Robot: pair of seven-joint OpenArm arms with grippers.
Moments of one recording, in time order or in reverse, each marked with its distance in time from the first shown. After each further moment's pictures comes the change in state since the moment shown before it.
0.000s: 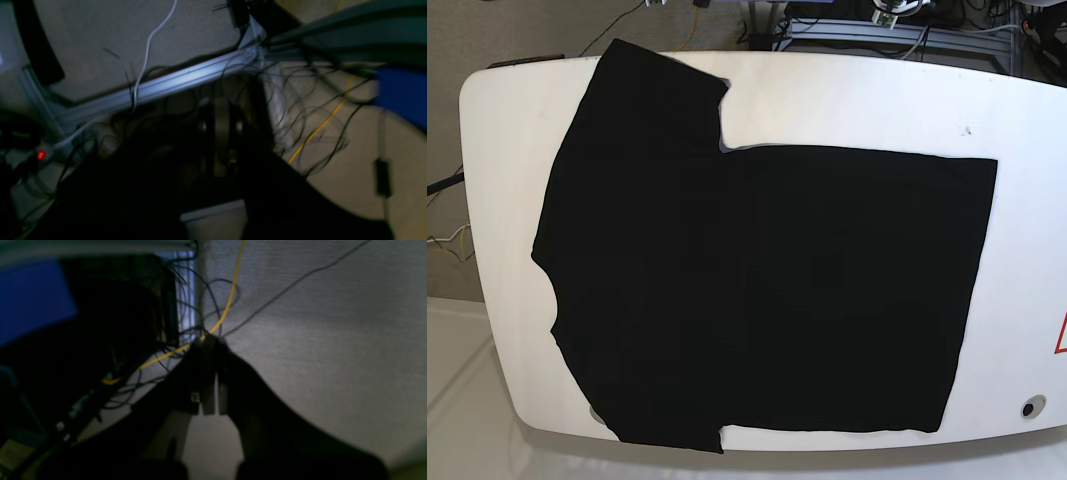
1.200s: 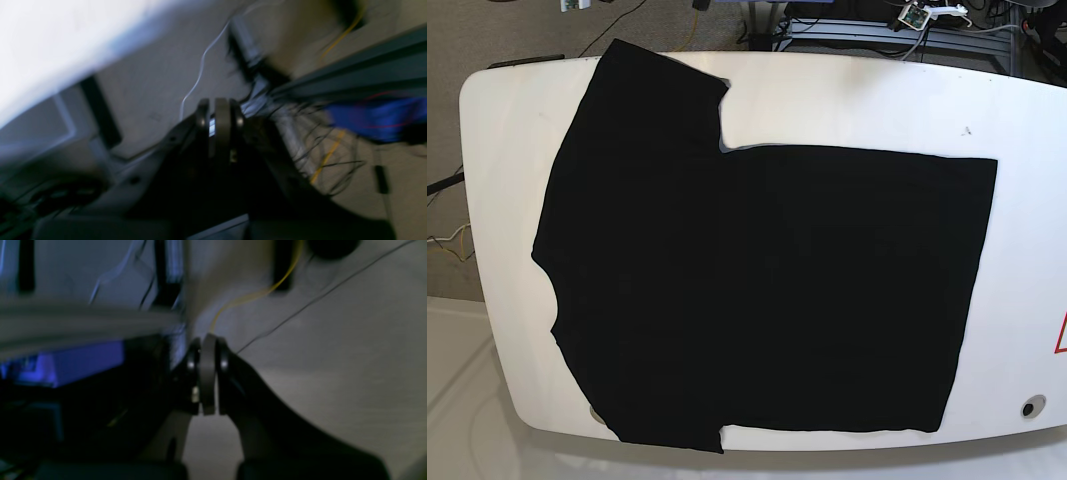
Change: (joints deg) left arm 22.5 -9.4 -4.1 43.3 -0.8 -0.5 7.3; right arm -30.3 8.0 12.8 56.3 14.7 2.0 -11.0
